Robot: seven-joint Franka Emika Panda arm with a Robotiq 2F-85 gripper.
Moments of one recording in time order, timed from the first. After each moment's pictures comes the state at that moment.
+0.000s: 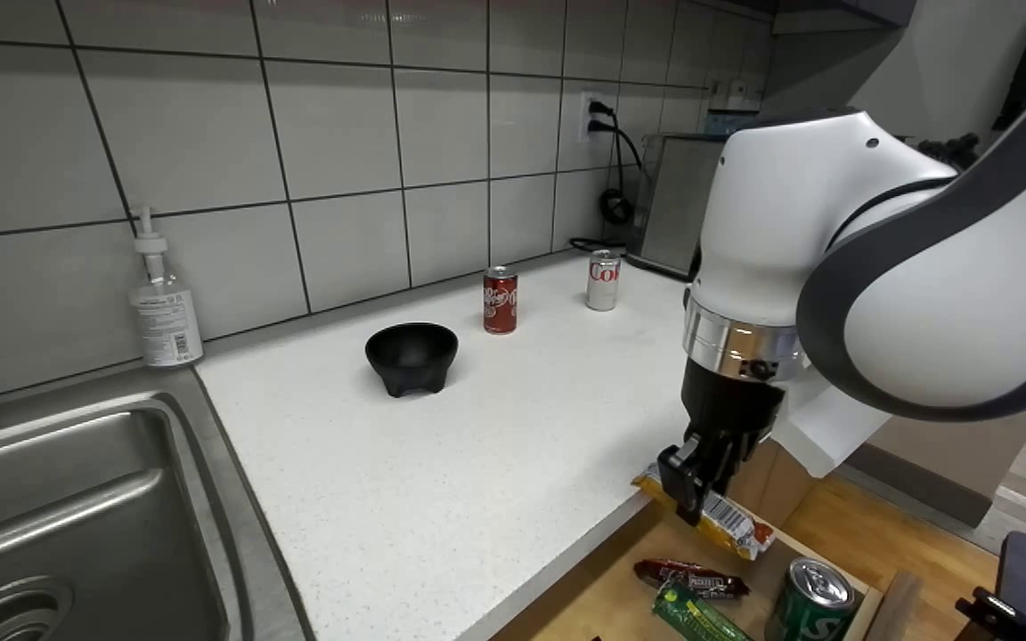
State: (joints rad) arm 0.10 0.10 -0.06 -2.65 -0.15 2.76 0.23
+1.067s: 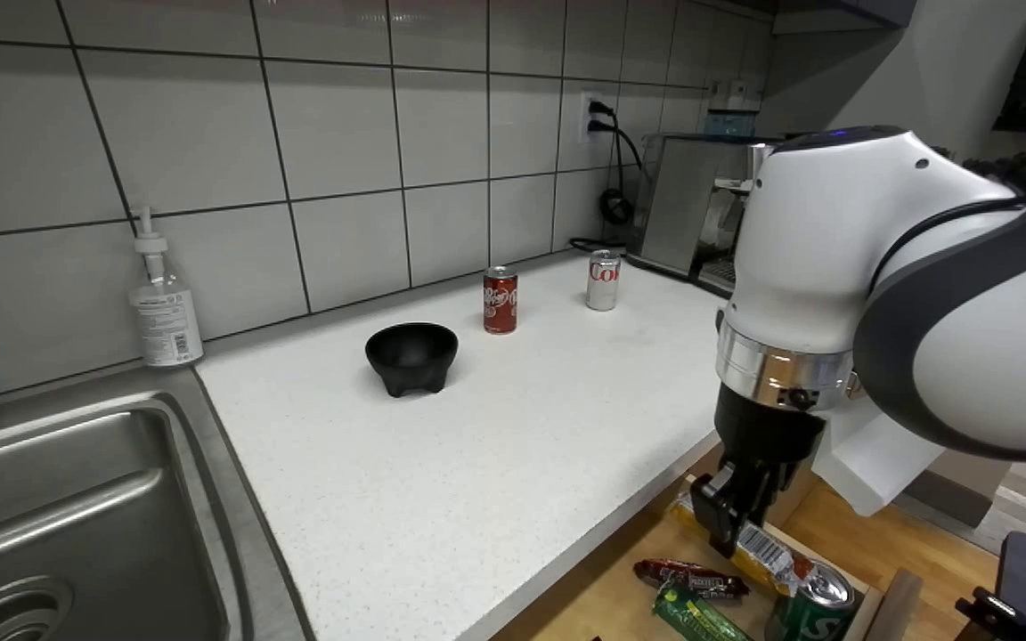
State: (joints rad) arm 0.10 0.06 -0.06 -2.73 -0.15 2.78 0.28
